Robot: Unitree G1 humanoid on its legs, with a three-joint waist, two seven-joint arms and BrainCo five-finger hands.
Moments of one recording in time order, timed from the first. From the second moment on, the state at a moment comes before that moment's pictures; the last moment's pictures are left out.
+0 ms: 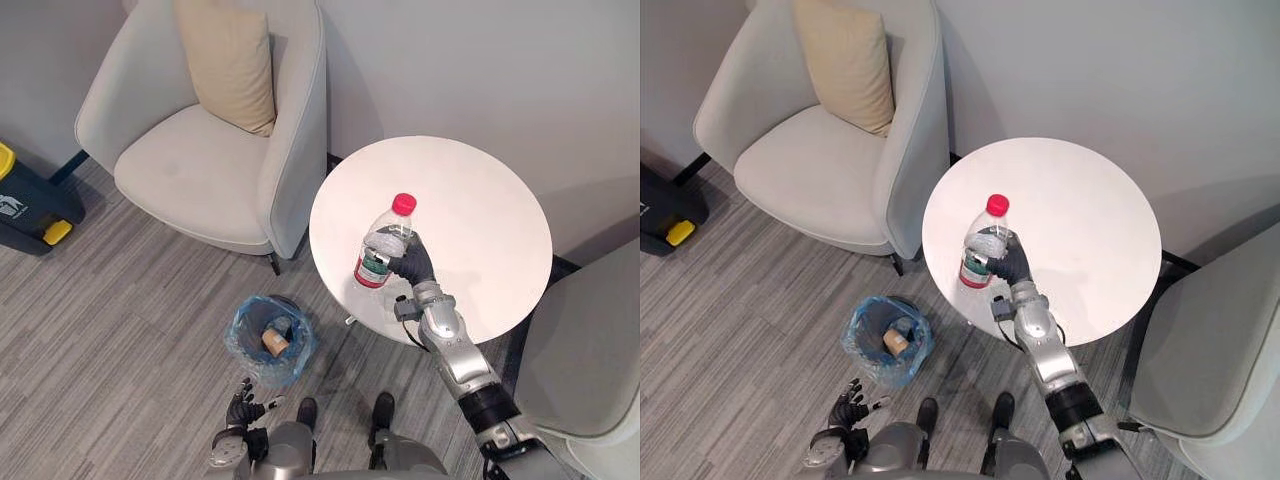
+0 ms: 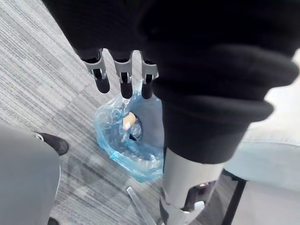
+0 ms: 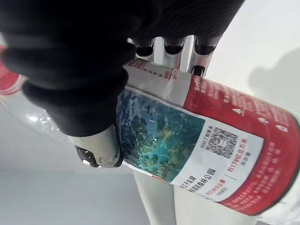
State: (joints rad) left arm 0.10 0.08 -0.05 0.87 -0.20 -0.18 0.13; right arm -0.23 -0.19 0.25 0.16 0.03 -0.19 -0.17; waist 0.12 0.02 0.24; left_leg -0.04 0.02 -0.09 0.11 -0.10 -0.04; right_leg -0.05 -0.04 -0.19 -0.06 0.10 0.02
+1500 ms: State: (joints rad) left arm 0.10 0.11 -0.18 0.94 -0.16 -0.18 0.13; right arm 0.13 -0.20 0.25 -0.17 -0.24 -0.22 -0.22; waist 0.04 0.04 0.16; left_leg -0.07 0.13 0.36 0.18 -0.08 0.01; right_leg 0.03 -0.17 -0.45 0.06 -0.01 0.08
